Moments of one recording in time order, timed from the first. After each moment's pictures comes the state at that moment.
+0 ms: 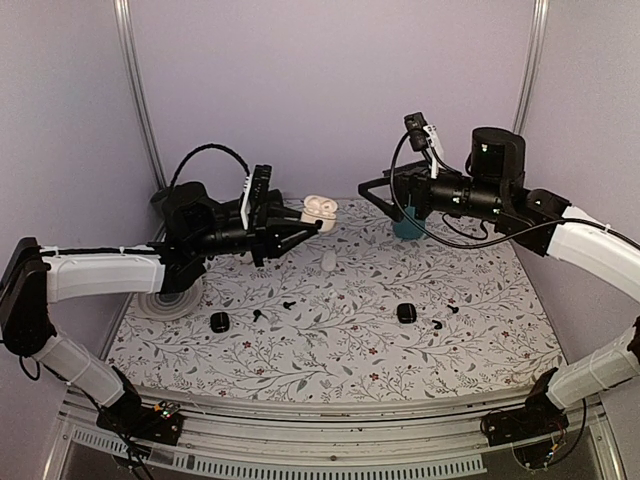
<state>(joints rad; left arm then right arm) -0.69 1.46 0.88 0.73 0.74 -0.16 0.74 1.31 1.26 -0.09 -0.31 0.20</state>
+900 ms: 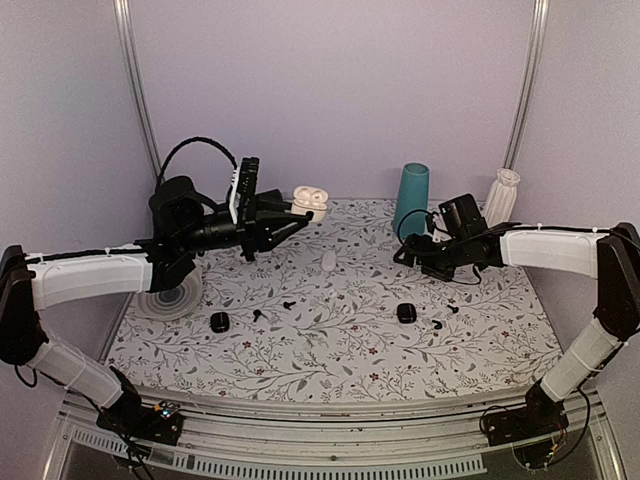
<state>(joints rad) -0.67 1.39 0.88 0.68 0.73 -0.11 0.48 1.56 1.02 -0.24 -0.17 0.63</state>
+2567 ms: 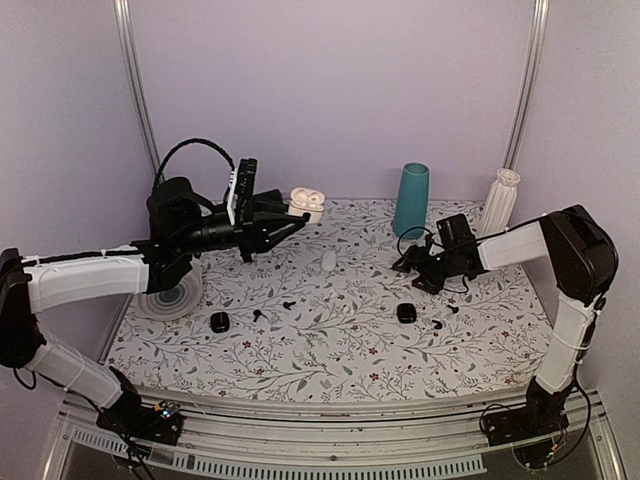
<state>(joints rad) -0.66 1.37 0.87 0.64 0.72 -0.11 0.37 1.88 0.99 0.07 -0.35 0.83</state>
